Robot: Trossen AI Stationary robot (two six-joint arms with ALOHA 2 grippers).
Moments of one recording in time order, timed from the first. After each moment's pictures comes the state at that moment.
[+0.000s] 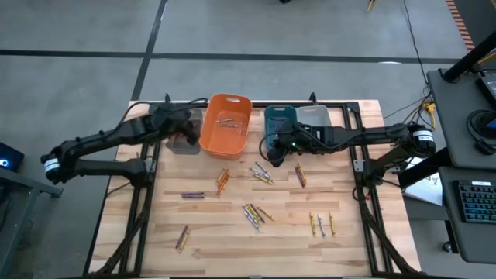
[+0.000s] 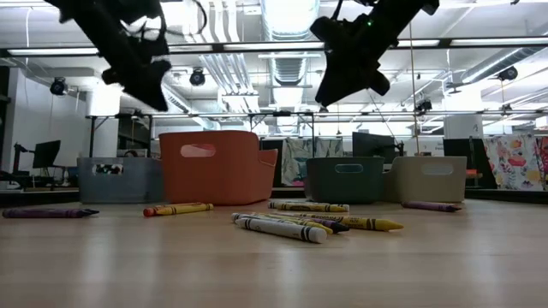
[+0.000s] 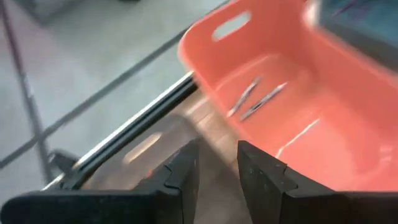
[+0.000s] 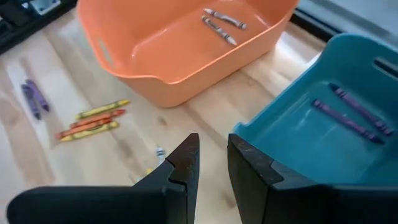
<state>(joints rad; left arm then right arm) 0.44 0.94 0.79 -0.60 -0.45 -0.15 -0.10 1.44 1.09 -0.43 0.28 0.54</state>
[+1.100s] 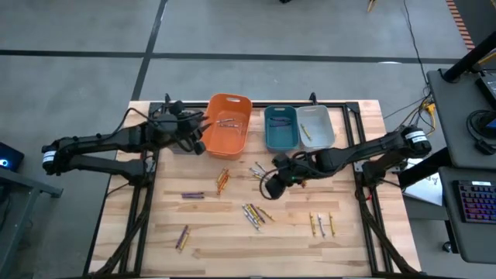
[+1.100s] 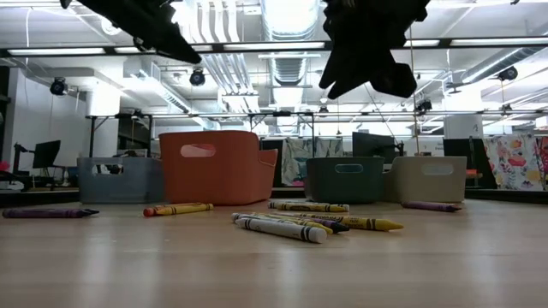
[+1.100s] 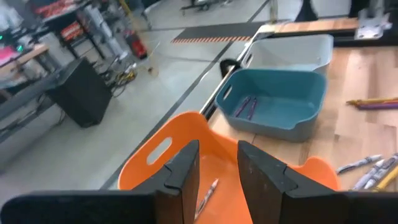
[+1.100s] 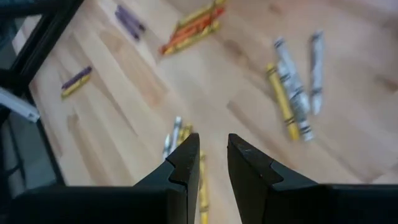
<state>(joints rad) 0.20 0.90 0.79 -0.24 -0.43 0.16 0.16 1.52 1.10 -0.44 0.08 0.97</state>
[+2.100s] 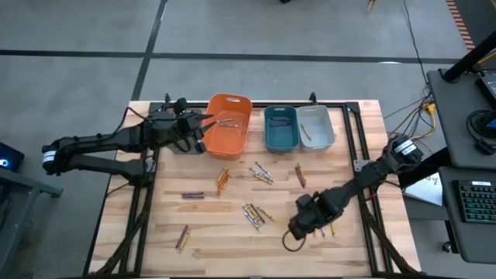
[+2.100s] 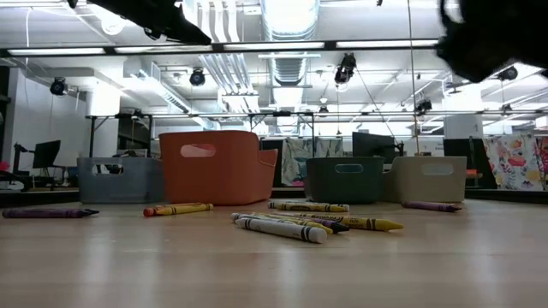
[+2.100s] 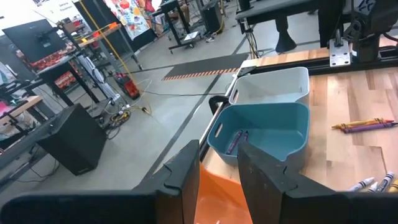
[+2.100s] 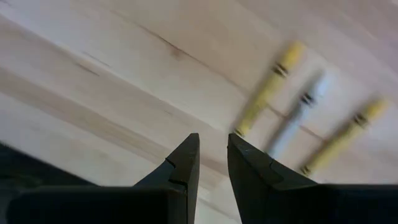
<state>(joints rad) 0.20 0.91 0.79 -0.10 -0.35 0.30 0.55 1.67 1.15 -0.89 -0.19 1.65</state>
